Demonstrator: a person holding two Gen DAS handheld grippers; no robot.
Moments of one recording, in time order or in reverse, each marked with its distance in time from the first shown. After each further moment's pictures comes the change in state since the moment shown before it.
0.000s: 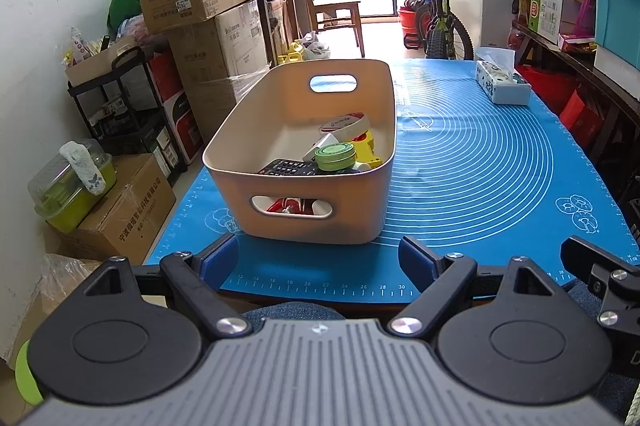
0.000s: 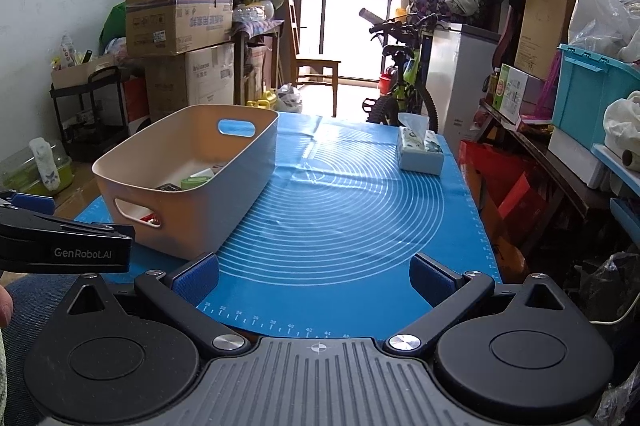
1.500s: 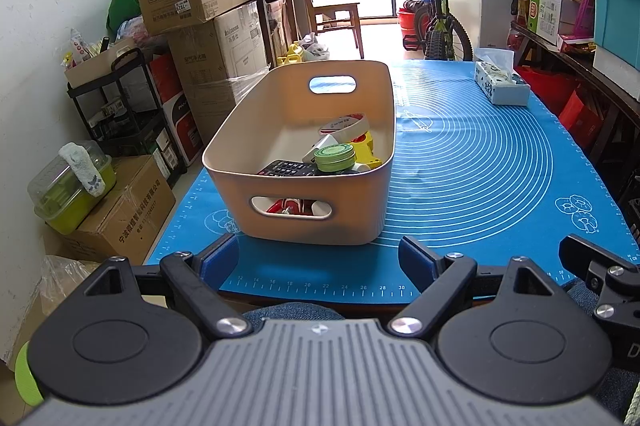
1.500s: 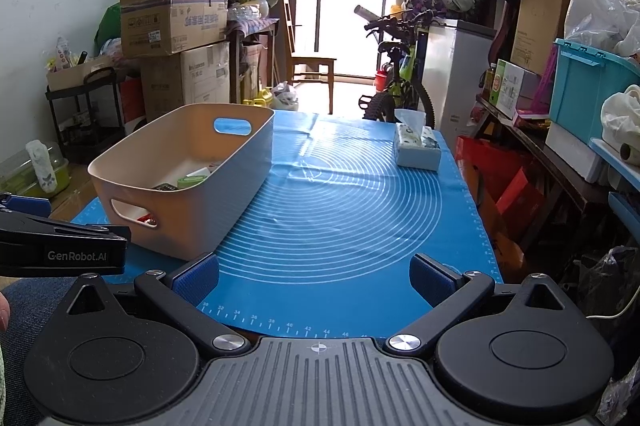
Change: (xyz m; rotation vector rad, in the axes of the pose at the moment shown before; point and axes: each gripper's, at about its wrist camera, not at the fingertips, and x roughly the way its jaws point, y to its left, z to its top) left arm 0.001 0.000 0.000 -0.001 -0.002 -0.001; right arm 0.002 0.002 -0.004 0.013 0.003 -0.010
